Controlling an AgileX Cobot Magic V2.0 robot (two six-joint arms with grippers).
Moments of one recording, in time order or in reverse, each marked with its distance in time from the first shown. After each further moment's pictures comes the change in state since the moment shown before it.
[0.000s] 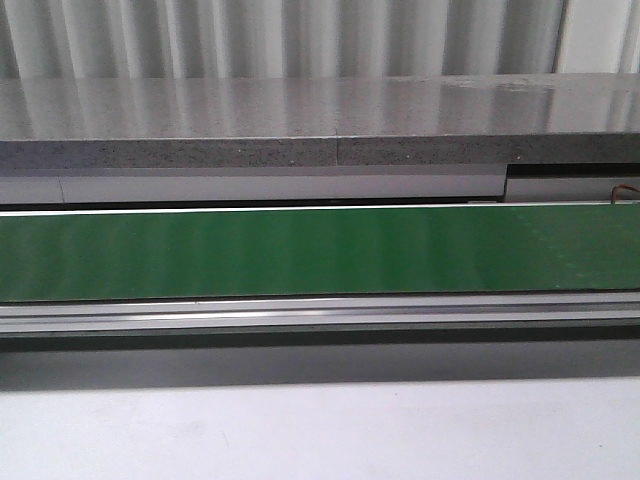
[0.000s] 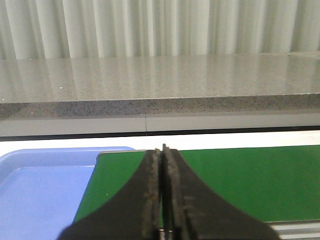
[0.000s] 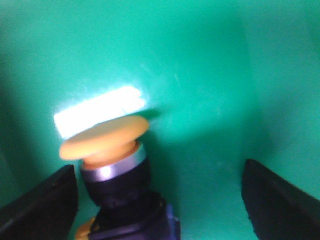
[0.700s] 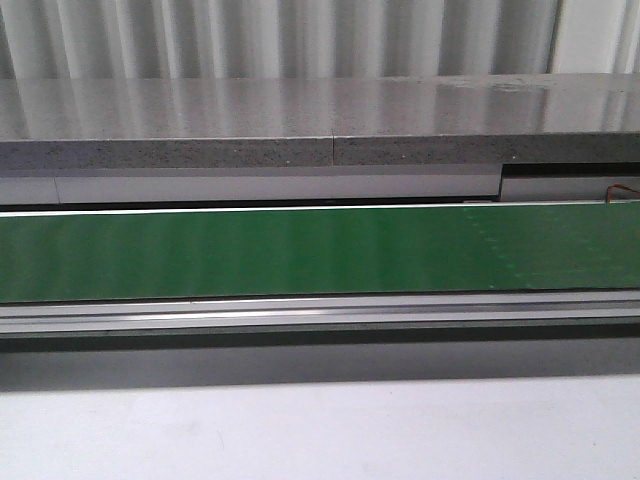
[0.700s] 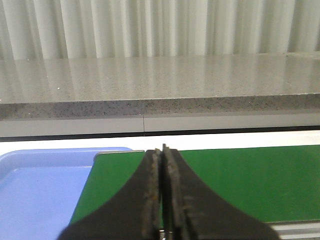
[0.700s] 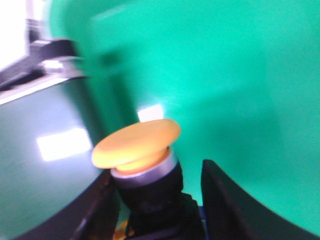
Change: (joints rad) left arm 0.000 0.000 0.000 0.000 0.000 0.000; right arm 0.071 -0.221 -0.070 0.075 0.209 -0.004
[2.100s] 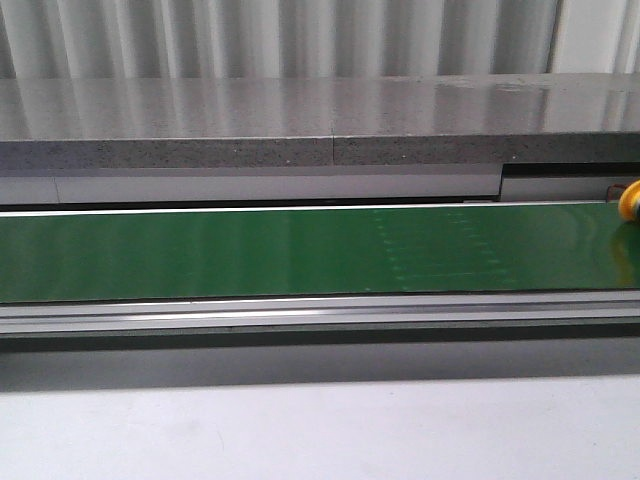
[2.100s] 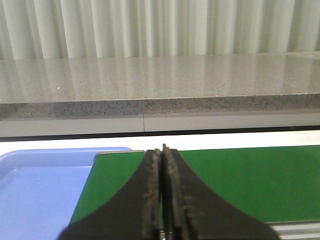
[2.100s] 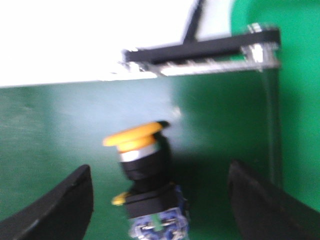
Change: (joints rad) left arm 0.000 0.000 0.000 0.000 0.000 0.000; right arm 0.251 -0.086 0.018 0.040 0.031 -0.027
